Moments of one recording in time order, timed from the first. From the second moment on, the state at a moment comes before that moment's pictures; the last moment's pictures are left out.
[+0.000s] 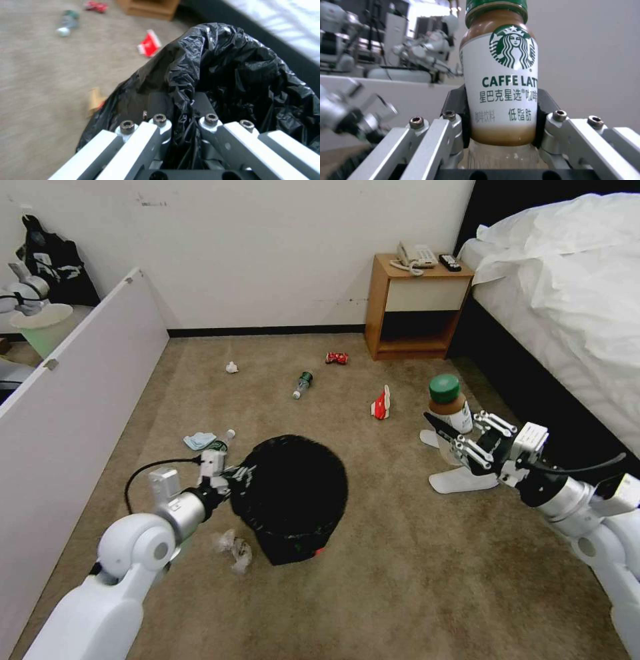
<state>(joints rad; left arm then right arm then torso) 1.08 -1.01 -0.33 -1.92 -0.85 0.47 0.16 -1.29 0.82 0.74 2.10 0.78 0.13 -0.68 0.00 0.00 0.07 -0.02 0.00</state>
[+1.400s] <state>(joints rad) 0.80 -1.19 0.20 -1.56 -0.97 0.25 0.38 -1.25 0.87 0.50 2.04 0.70 0.13 -0.83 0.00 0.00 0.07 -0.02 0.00</state>
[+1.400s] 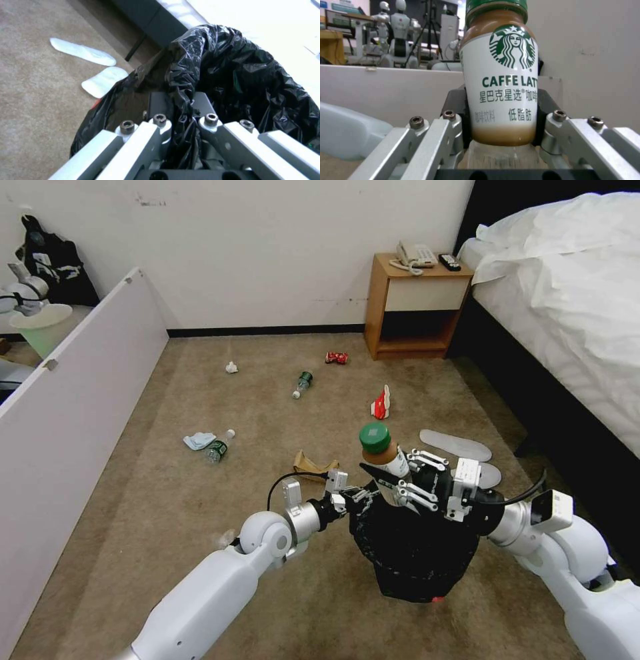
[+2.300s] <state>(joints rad) 0.80 -1.17 0.21 -1.56 -0.97 0.25 0.38 -1.26 0.85 0.56 2.04 0.73 0.16 -0.82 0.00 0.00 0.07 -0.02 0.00</state>
